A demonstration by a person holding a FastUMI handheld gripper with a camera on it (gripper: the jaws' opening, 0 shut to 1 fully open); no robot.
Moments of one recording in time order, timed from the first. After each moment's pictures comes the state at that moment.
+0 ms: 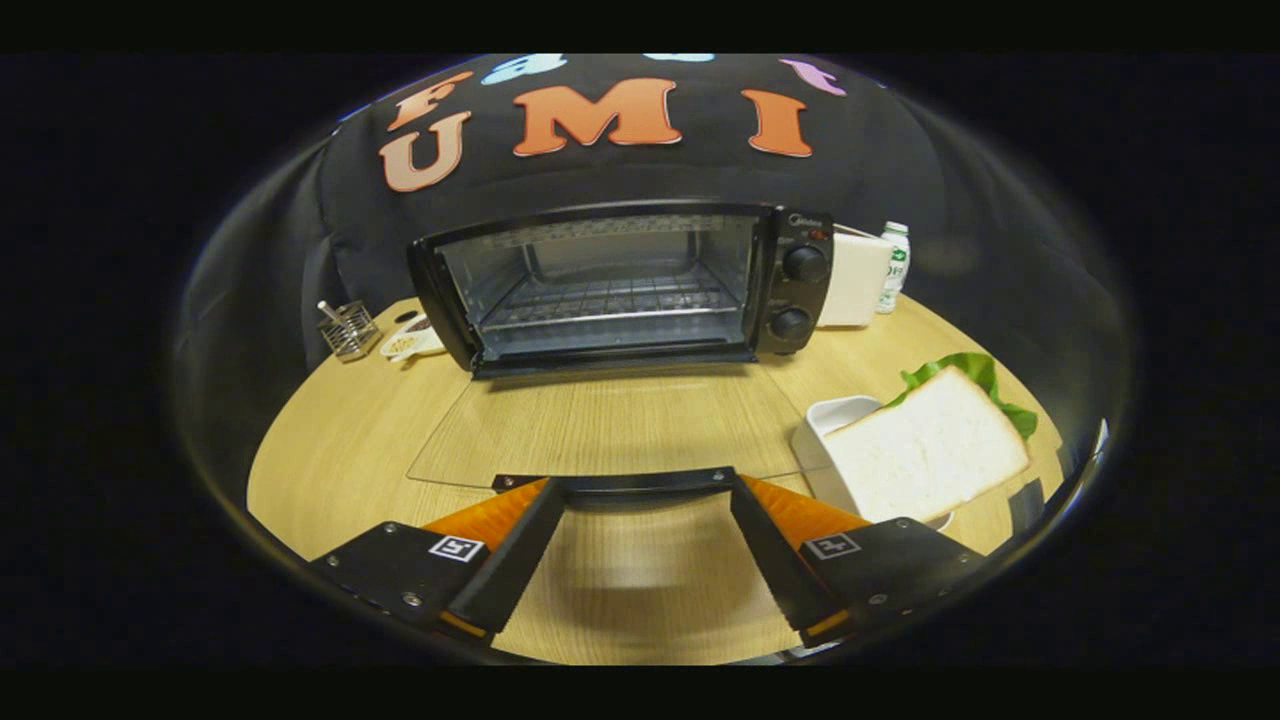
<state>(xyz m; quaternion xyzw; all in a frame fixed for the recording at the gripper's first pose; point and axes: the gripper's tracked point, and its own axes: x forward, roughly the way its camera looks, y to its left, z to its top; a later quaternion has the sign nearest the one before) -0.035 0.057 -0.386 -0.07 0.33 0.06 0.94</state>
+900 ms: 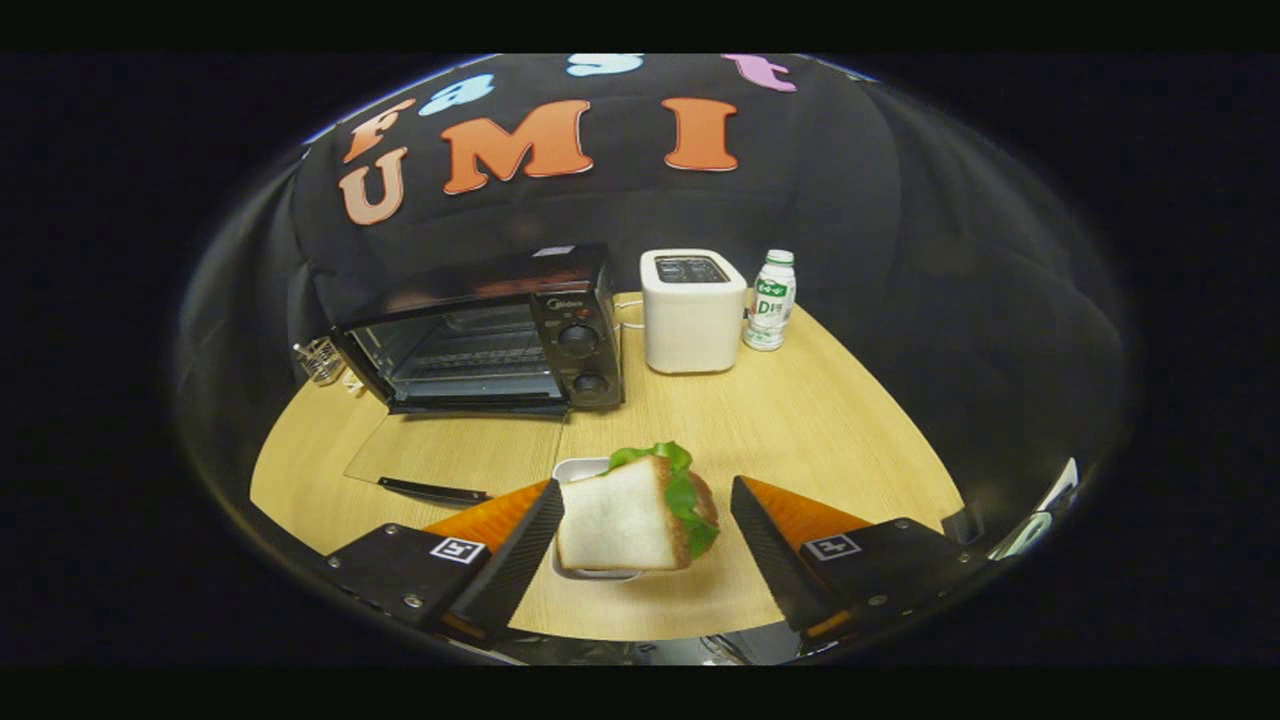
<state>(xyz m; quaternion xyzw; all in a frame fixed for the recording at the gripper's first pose) -0.002 -0.119 -0.294 -0.07 0.36 0.07 0.93</state>
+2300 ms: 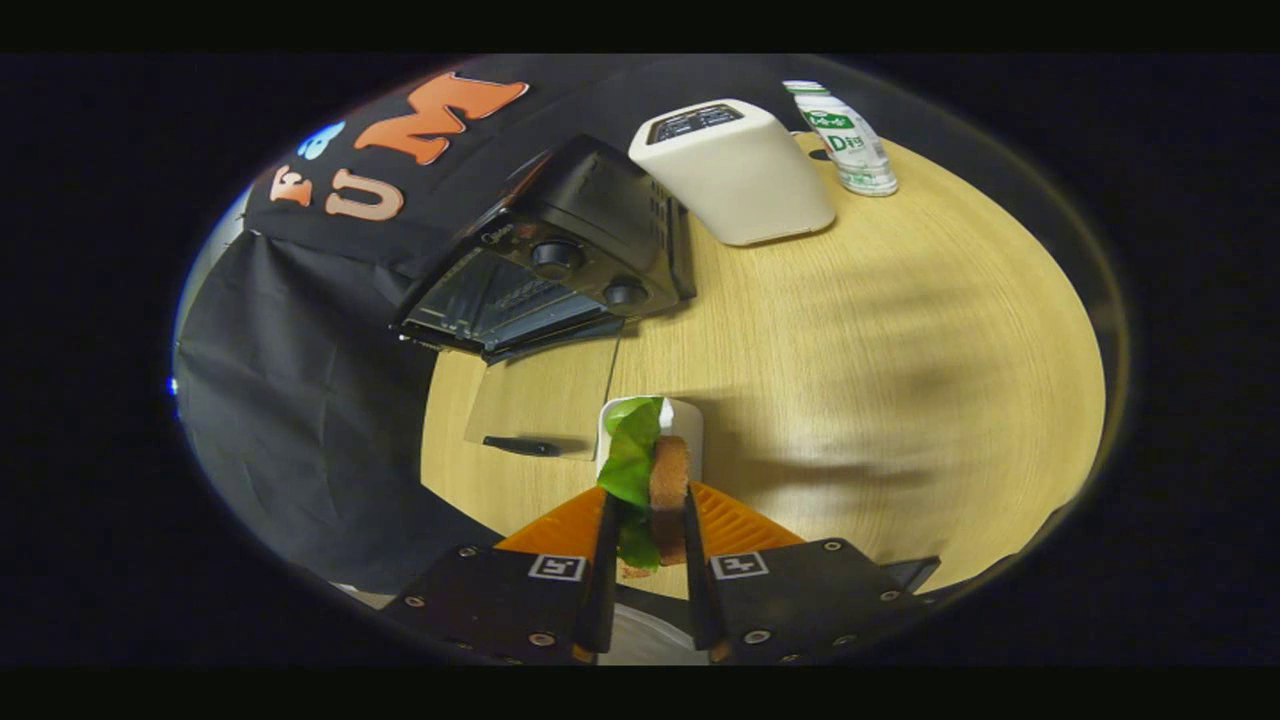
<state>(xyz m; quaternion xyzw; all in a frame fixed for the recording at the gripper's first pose) -0.002 -0.115 -0.345 0.10 0.58 0.24 0.77</state>
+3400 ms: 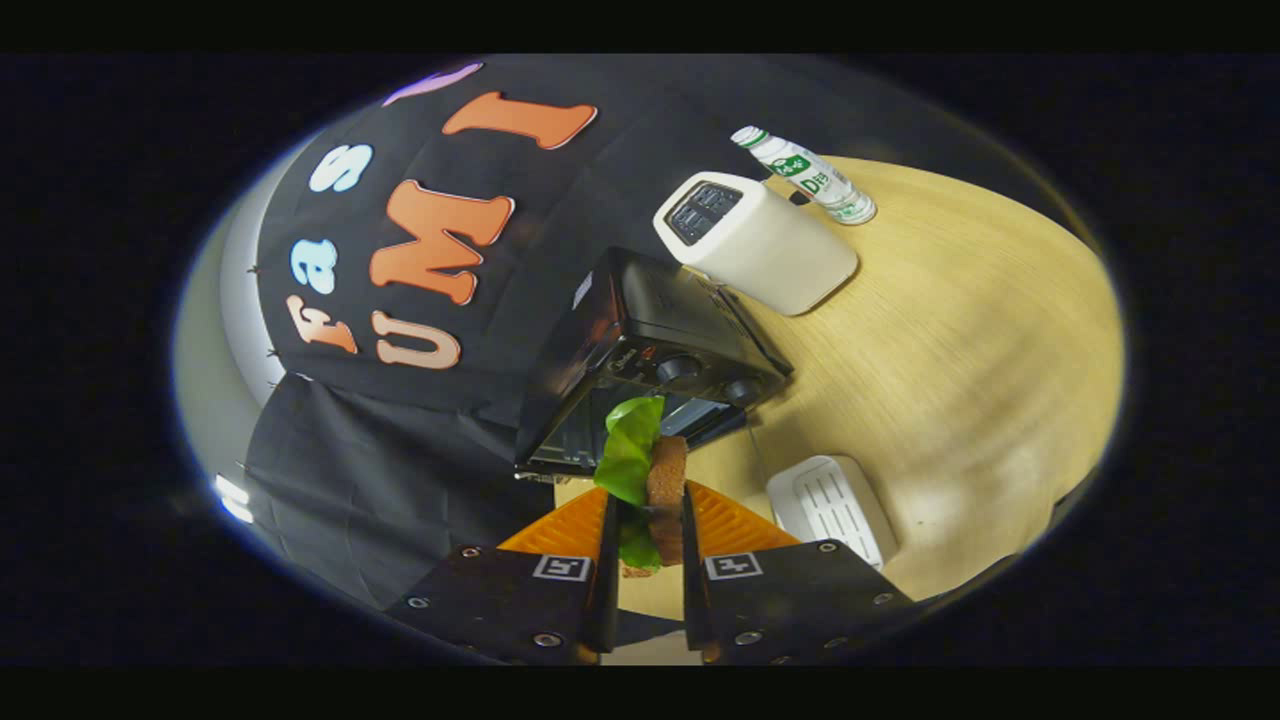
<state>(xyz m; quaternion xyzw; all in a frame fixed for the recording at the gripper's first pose) 0.043 -0.024 -0.279 0.38 0.42 0.19 0.80</state>
